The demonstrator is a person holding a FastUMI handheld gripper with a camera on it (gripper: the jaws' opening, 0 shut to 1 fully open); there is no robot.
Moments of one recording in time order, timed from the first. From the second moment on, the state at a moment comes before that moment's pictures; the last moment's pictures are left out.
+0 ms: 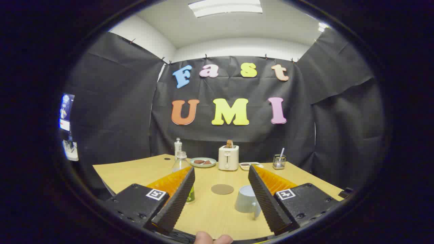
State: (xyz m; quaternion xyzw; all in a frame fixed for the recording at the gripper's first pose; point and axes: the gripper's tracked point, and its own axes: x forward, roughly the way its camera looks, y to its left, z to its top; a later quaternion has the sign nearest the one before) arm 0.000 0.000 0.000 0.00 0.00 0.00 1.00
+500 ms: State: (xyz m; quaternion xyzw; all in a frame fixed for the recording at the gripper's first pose) arm -0.004 0.008 0.001 -0.03 0.00 0.00 1.00
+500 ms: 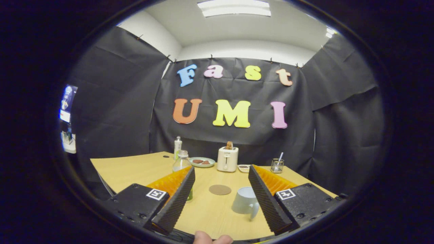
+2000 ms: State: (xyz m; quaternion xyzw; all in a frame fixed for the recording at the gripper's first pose) arm -0.004 0.018 0.003 0.01 0.00 0.01 1.00
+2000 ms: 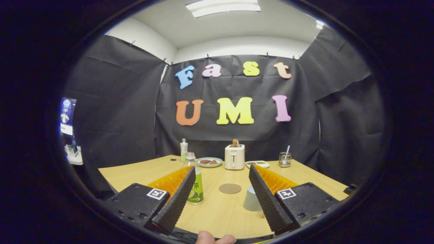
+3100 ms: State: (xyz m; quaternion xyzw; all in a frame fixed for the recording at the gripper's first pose) arm 0.010 0.045 0.009 0.04 0.01 -0.02 1.00
